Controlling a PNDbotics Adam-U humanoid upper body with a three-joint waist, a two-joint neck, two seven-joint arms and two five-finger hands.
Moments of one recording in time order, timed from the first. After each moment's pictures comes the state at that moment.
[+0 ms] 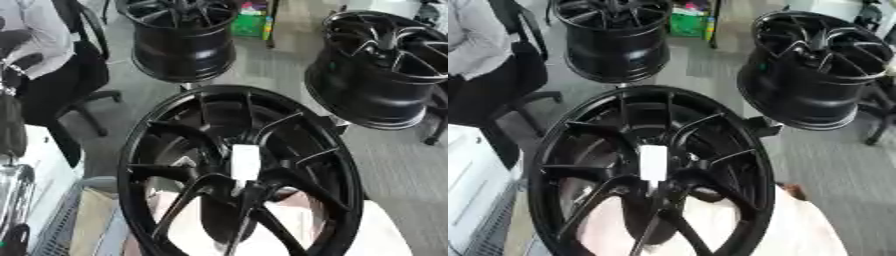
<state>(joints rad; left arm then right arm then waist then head) -0.20 0.26 0.09 -1.98 0.07 -0.12 0.22 -0.59 -1.14 0.11 -1.25 -0.01 0.28 0.17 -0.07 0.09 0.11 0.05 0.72</state>
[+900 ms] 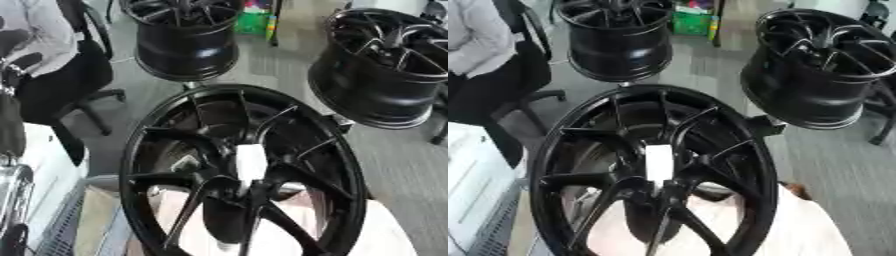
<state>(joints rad) -0.21 0.26 0.08 -1.98 0.07 -0.11 0.22 -0.48 -1.11 -0.10 -0.82 -0.04 0.09 -0.11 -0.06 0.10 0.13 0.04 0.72</state>
